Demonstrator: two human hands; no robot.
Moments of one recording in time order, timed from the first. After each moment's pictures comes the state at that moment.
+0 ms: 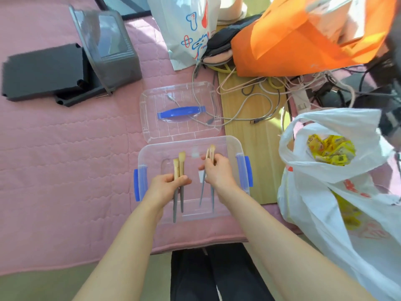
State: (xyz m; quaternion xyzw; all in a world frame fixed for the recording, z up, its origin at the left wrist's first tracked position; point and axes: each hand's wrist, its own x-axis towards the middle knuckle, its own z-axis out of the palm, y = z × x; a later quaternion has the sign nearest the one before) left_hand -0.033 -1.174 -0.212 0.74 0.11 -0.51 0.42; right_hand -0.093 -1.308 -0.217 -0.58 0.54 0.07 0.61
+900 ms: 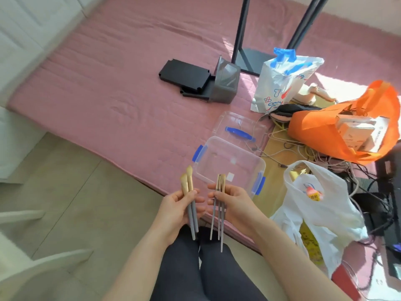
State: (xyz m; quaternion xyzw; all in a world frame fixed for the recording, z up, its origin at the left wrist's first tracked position) left_hand -0.219 -1.080 0.048 0.55 0.31 -0.29 0.72; right_hand -0.209 -1.247 0.048 -0.50 0.28 0.32 0.76
